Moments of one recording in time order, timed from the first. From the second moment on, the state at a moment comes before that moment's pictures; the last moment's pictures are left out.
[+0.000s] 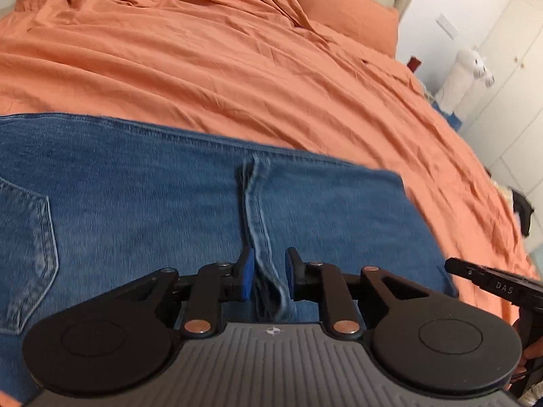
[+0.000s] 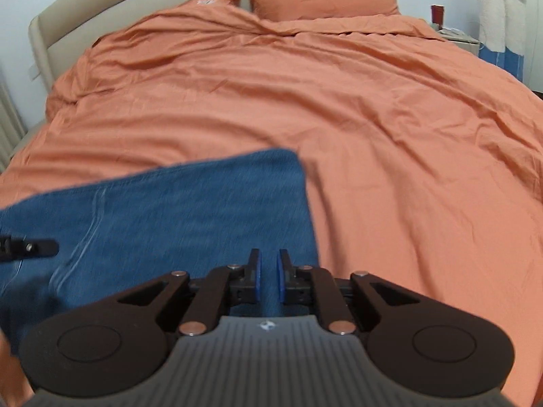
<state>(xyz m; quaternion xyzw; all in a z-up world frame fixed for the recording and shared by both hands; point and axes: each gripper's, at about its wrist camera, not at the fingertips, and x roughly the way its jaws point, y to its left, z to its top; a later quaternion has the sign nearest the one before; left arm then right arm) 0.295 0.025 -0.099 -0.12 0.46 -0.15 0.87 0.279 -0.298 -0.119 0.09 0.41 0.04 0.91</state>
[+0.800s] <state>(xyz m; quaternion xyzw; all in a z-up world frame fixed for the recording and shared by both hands) 0.251 0.159 -0.017 -0.19 0.36 -0.01 0.91 0.257 -0.230 -0.102 -0.02 0.35 0.15 0.93</state>
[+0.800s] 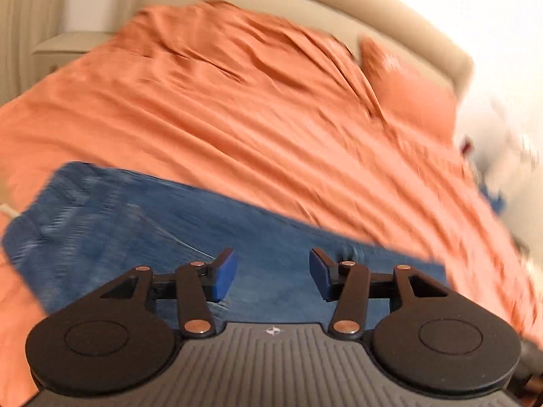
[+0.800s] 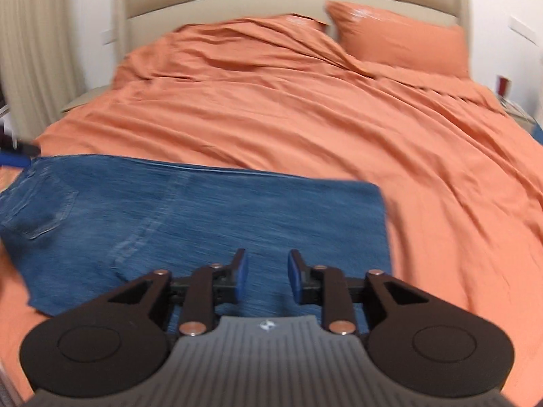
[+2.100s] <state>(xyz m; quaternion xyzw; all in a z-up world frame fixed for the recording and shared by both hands) 0.203 0.357 -0.160 -0.51 0.26 0.14 0.81 0.298 -0.093 -0.150 -0.12 0.42 0.20 0.88</state>
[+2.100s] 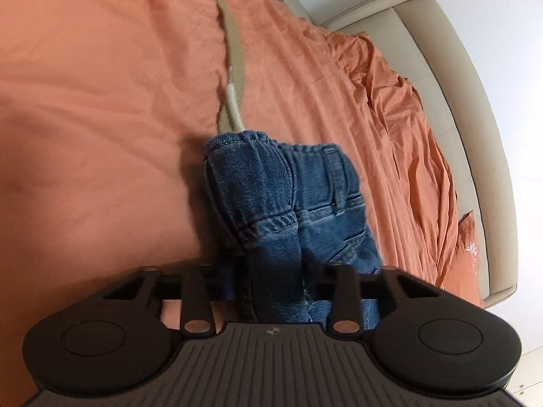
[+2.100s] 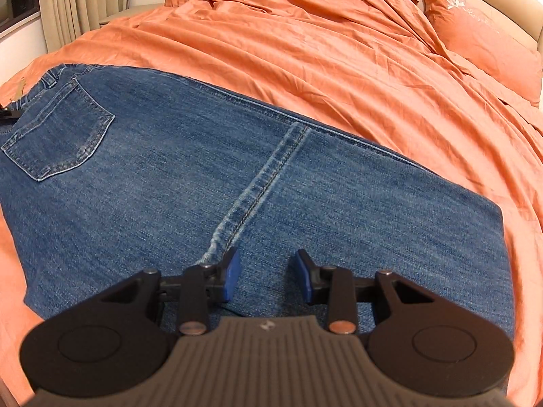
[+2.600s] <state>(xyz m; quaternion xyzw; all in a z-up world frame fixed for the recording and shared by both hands) 0.222 0.154 -0.006 -0.11 0.22 0.05 0.97 0.282 -0.126 -0.120 -0.06 0.41 0.19 0.89</state>
